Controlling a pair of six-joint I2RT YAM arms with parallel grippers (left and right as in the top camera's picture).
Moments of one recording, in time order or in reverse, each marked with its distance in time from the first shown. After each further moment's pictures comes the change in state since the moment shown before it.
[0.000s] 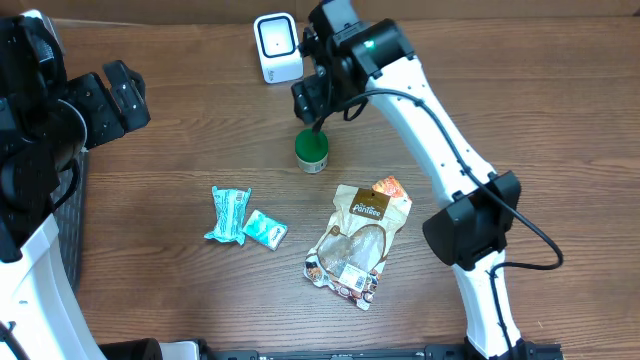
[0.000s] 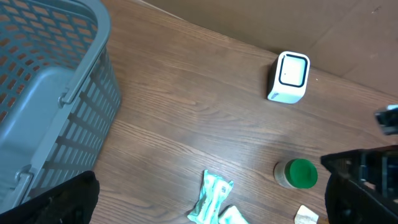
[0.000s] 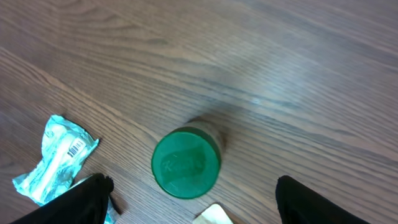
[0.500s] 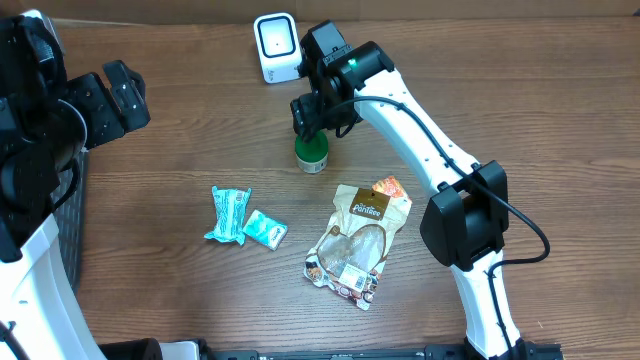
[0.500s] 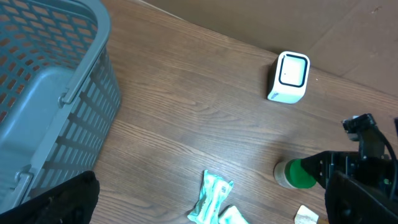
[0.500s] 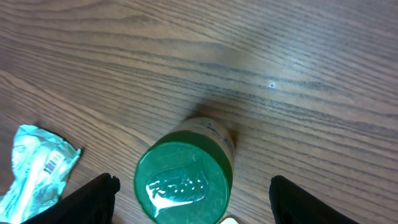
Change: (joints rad) left arm 0.000 0.000 0.000 0.000 0.000 0.000; right arm 0.012 0.003 -0.206 0.143 -0.001 0.099
